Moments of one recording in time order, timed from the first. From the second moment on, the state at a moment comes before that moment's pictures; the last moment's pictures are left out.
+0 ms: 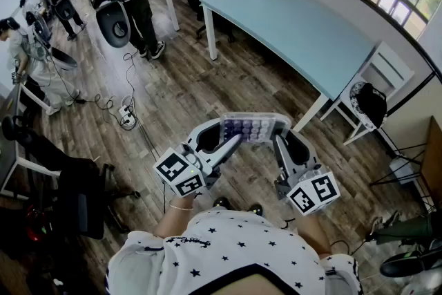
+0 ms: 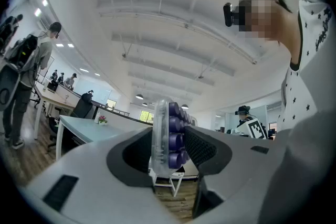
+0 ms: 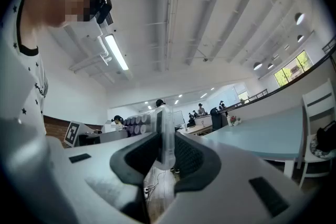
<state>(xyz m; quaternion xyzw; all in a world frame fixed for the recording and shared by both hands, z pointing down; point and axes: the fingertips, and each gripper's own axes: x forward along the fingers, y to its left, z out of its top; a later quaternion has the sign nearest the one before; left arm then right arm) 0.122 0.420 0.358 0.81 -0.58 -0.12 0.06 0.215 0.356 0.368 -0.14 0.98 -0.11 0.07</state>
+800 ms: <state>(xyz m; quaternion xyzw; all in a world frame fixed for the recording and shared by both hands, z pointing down) 0.186 0.379 0.363 0.84 -0.53 -0.12 0.06 0.286 0.326 0.373 -0.19 0.97 -0.10 0.08</state>
